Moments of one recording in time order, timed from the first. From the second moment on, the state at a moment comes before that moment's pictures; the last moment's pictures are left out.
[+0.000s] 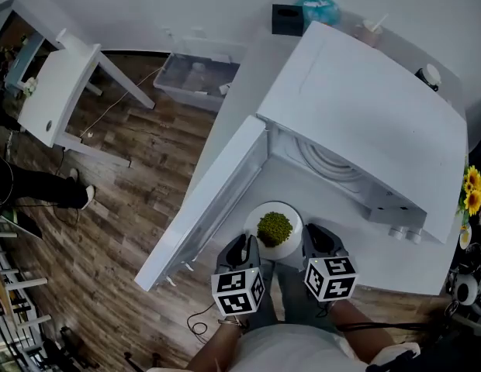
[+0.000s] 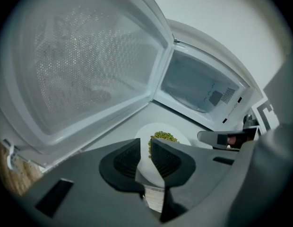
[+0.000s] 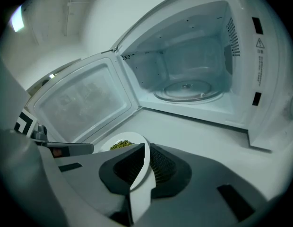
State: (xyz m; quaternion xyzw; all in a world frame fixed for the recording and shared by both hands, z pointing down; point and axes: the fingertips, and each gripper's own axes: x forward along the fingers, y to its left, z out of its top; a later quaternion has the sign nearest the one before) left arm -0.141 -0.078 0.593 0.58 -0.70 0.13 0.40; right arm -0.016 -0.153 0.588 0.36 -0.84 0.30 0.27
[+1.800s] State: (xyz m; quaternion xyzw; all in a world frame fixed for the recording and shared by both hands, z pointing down) left arm -0.139 -0.097 0.613 0.58 -0.68 0.10 0.44; right arm -0.006 -0.159 0.605 0.41 -0.81 0.34 0.26
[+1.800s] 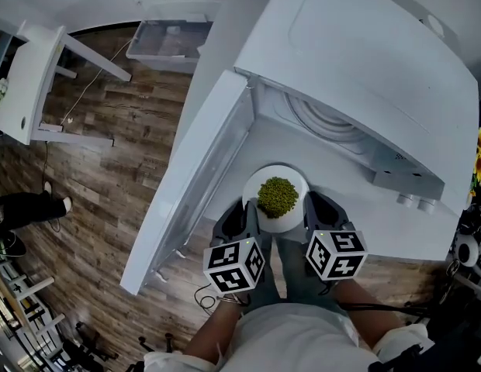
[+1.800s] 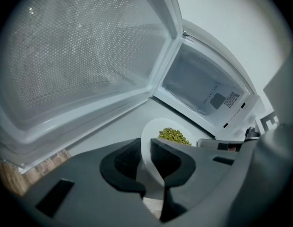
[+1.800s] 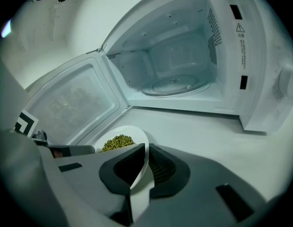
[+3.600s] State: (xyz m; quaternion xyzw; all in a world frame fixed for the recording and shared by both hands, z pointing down) left arm -0.092 -0.175 0.546 0.68 -0.62 0.11 0.37; right arm 0.054 -0.199 0.535 0.52 -0.77 0.32 0.17
